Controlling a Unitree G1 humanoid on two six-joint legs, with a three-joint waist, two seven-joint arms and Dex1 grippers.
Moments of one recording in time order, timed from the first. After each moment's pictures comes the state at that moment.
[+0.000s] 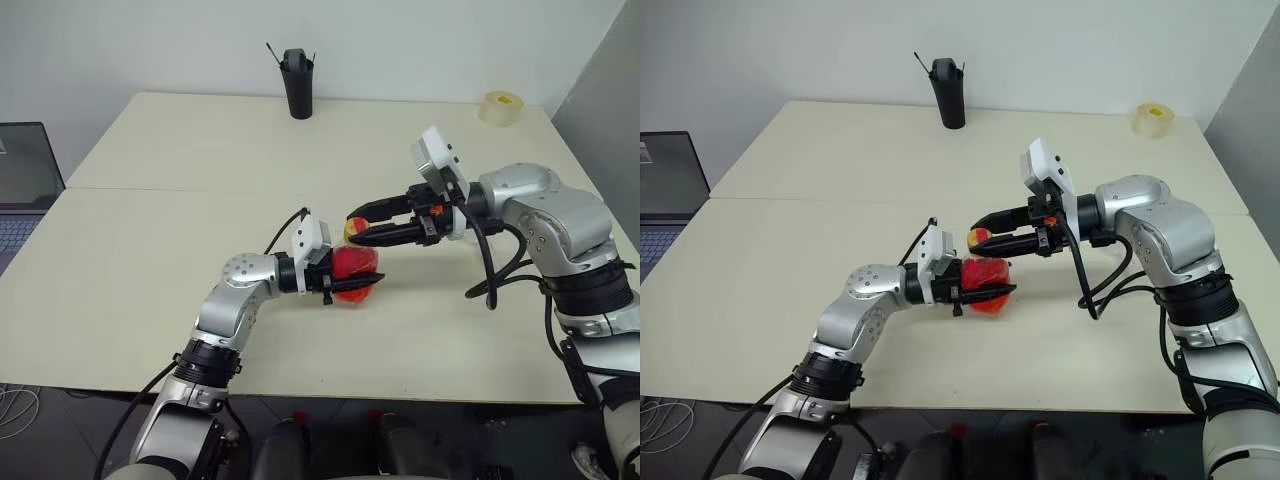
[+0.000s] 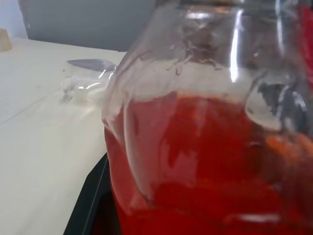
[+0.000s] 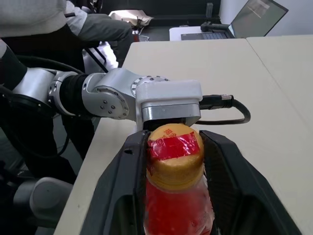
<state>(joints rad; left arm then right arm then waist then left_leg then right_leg) -0.53 0.29 -0.19 0.06 -0.33 0.26 -1.13 -0.91 -0.61 0.22 -0.09 0.62 0.74 1.17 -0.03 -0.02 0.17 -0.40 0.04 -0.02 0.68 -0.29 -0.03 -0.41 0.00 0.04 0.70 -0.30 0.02</state>
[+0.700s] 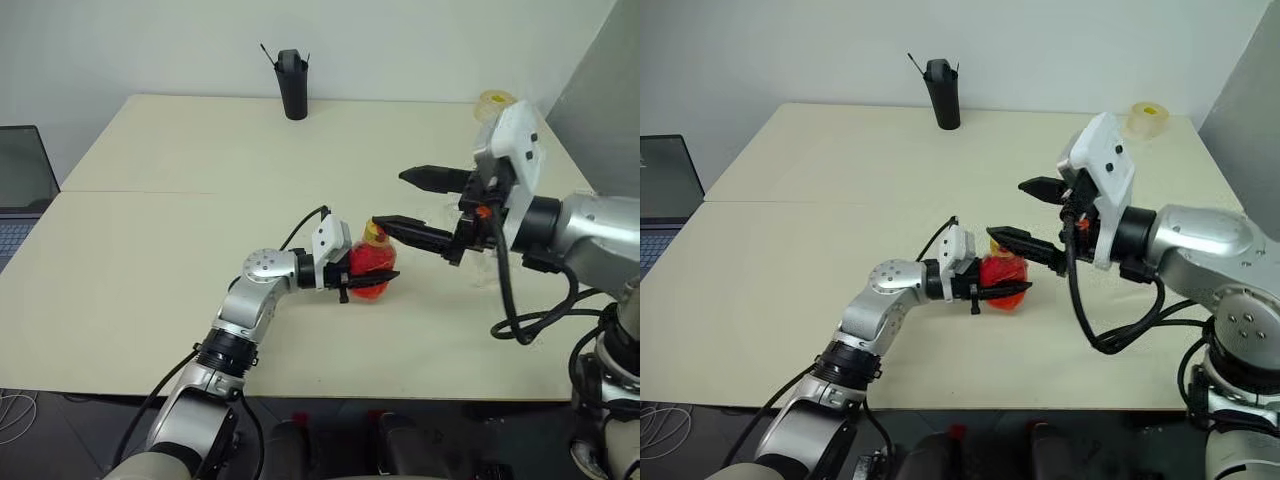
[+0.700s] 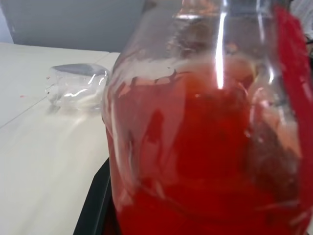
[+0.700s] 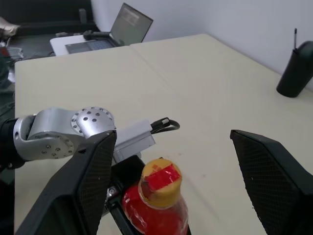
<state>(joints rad) -0.60 0.25 -0.23 0.23 -0.29 0.17 -1.09 -0.76 -0.56 -0.22 -0.76 0.92 1.37 0.39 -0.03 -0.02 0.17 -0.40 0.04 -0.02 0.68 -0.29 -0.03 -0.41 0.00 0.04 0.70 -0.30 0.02</state>
